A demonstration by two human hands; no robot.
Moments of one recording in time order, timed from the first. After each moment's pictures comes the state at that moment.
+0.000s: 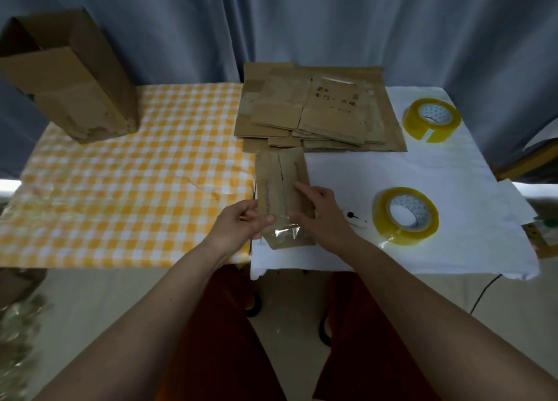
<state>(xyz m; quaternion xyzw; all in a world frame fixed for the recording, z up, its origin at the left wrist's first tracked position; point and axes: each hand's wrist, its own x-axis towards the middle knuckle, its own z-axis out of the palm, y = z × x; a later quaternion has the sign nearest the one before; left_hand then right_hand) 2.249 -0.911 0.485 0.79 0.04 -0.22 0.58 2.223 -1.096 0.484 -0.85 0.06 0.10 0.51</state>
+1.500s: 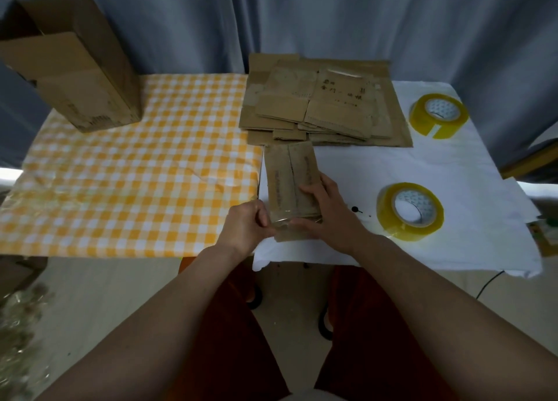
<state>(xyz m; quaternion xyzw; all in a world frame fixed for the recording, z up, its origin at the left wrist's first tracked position) 2.248 -0.909 0.447 0.90 -0.08 -0.12 0.42 2.228 -1.115 0.444 -0.91 -0.08 0.04 0.40</state>
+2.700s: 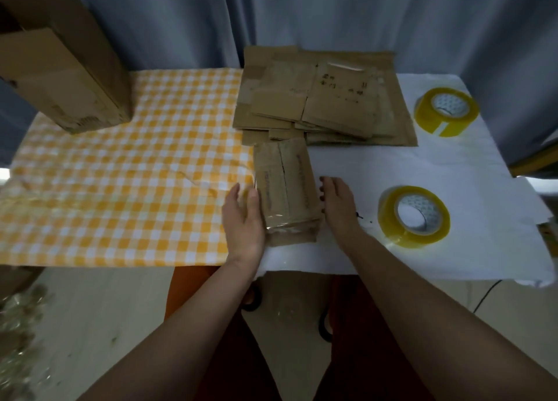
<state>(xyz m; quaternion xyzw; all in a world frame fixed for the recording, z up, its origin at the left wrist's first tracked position) 2.245 -0.953 0.464 0.78 0.16 0.00 0.60 2.267 -1.109 0.441 -0.76 0.21 -0.05 0.61</state>
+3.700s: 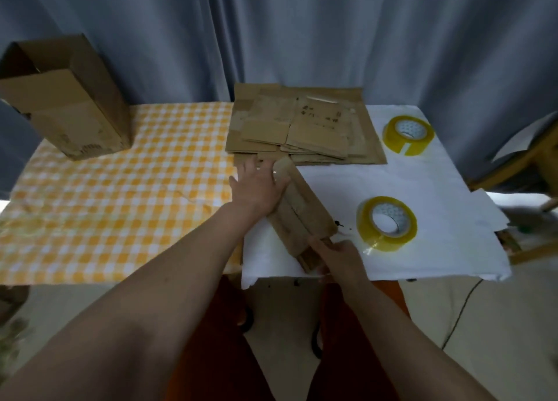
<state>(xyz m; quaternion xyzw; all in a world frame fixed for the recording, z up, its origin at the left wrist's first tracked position) 2.309 -0.982 0.516 0.97 -0.08 -0.07 0.20 2.168 -1.112 0.468 -0.72 0.33 0.11 0.60</state>
